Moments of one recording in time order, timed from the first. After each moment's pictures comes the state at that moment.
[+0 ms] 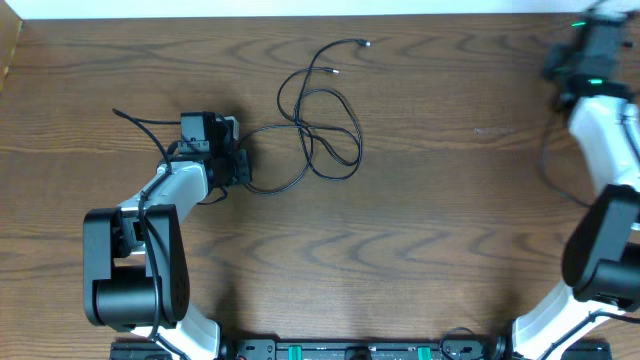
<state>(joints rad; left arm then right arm) 0.04 1.79 0.91 -0.26 0.21 -0.09 -0.24 1.91 1.49 -0.19 0.28 0.15</state>
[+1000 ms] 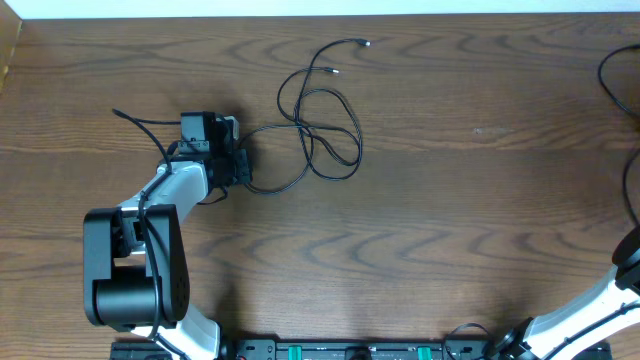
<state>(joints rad) 0.04 1.79 0.91 -0.26 0.22 -0.10 -0.68 2.04 1.49 -0.29 0.29 0.13</state>
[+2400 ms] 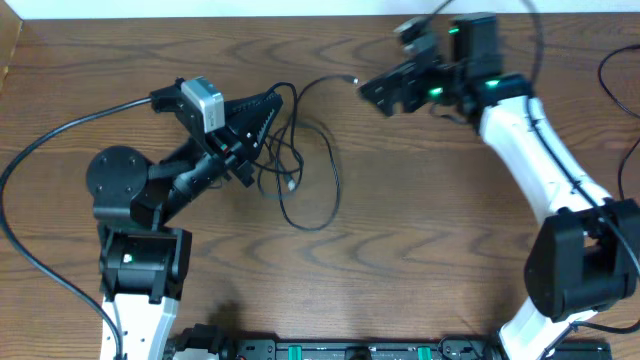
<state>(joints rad) -0.07 0.93 0.92 0.13 0.78 -0.30 0.26 1.85 1.50 -0.40 -0.66 -0.04</state>
